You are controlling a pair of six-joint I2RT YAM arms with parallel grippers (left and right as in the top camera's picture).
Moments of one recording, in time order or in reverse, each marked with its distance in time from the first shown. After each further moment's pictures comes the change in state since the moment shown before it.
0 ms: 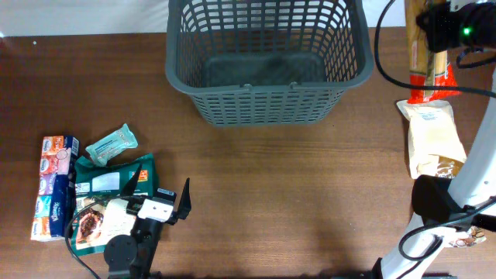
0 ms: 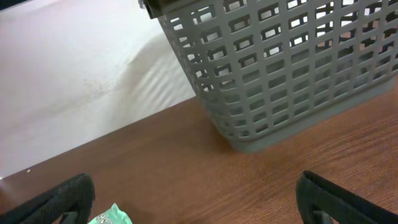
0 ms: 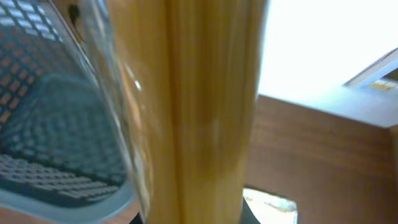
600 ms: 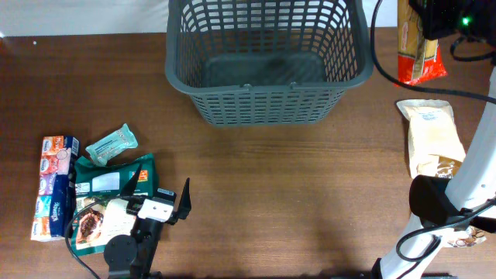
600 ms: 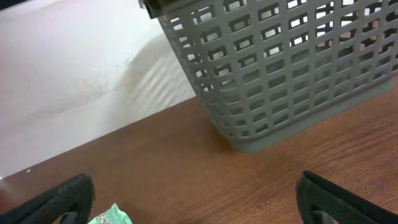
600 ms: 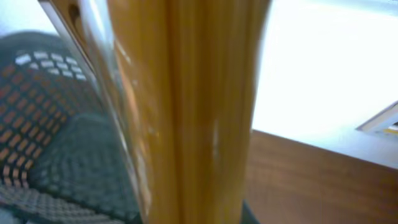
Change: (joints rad) left arm 0.000 0.000 0.000 0.000 0.000 0.000; right arm 0.029 -0.001 0.022 0.117 -0.082 0.069
